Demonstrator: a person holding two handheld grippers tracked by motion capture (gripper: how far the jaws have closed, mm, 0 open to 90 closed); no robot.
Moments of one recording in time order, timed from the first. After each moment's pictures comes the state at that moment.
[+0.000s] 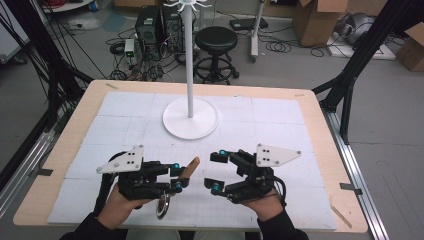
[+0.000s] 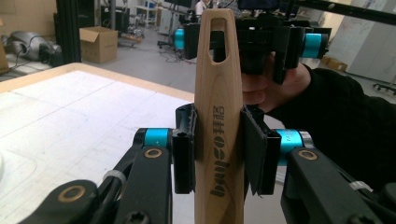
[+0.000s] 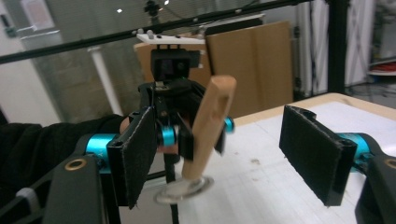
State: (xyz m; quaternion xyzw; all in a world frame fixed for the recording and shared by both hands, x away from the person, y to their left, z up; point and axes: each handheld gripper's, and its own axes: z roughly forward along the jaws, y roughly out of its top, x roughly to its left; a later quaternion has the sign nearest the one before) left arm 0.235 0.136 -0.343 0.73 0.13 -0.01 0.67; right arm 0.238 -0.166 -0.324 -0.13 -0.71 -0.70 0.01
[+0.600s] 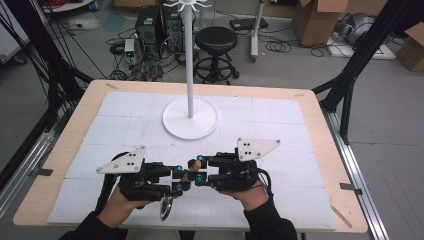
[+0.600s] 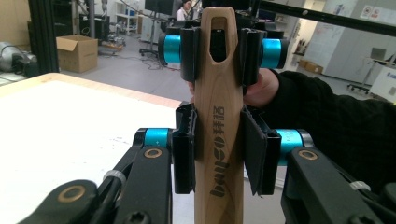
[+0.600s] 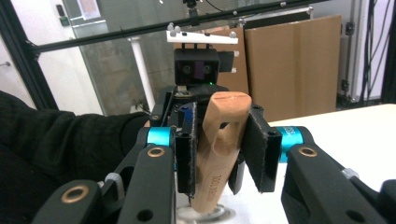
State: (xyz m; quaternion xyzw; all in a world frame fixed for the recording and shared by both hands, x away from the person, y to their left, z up) left arm 0.236 0.135 -0.344 0.72 0.10 -0.03 0.68; right arm 0.253 -0.139 -0.323 -0.07 -0.71 -0.70 0.06
